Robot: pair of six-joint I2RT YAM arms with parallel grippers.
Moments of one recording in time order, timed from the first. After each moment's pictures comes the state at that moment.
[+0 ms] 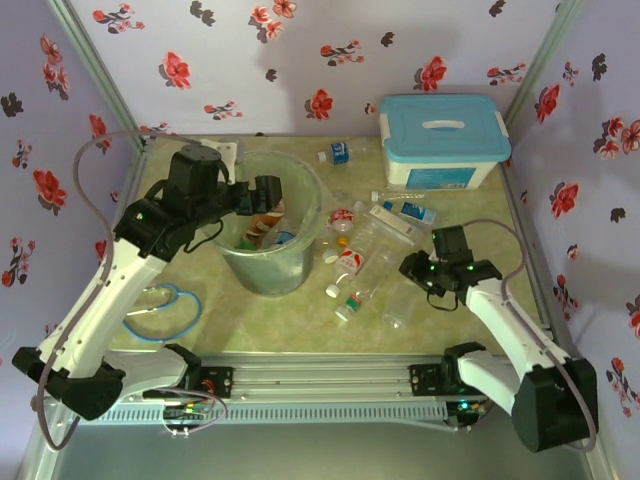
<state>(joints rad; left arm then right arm) -0.61 1.20 1.50 -0.84 -0.03 -0.42 0.23 0.98 0.64 -0.65 -0.22 0.77</state>
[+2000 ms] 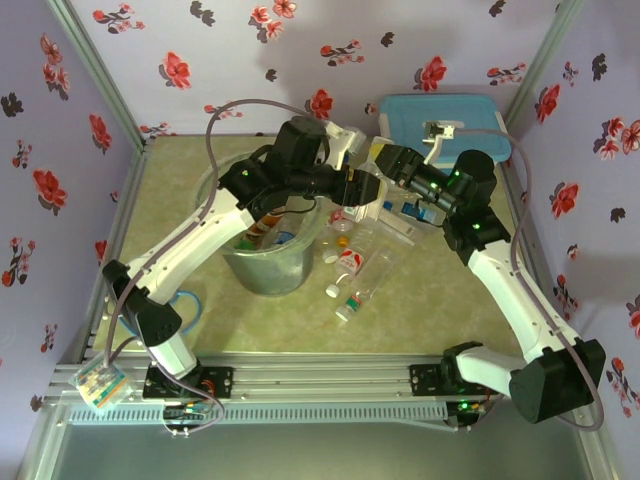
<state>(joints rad) -0.86 1.69 1.89 -0.68 0.35 -0.42 0.31 1.15 1.07 0.14 -0.61 0.91</state>
